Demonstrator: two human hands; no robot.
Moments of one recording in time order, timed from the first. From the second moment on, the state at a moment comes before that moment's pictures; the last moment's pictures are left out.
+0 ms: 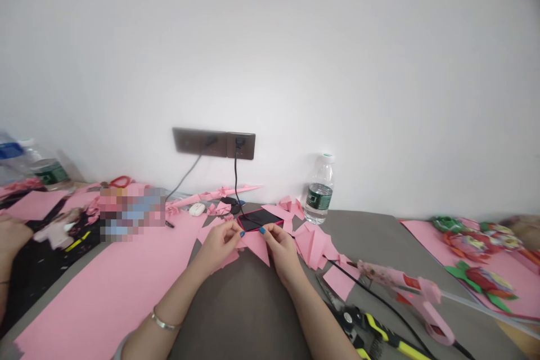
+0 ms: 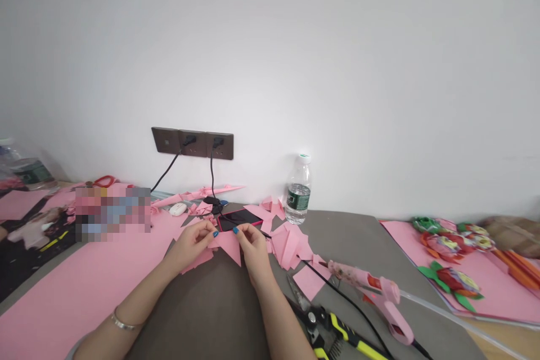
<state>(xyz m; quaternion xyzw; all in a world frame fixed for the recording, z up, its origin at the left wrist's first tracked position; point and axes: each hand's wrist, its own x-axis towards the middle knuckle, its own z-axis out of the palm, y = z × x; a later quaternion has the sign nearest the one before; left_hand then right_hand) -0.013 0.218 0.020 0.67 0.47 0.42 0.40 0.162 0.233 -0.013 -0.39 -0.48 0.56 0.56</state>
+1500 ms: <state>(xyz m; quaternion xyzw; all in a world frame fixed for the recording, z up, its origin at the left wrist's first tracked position) -0.012 0.213 0.024 0.70 0.49 0.44 0.27 0.160 0.231 -0.001 -0.32 -0.42 0.65 0.54</state>
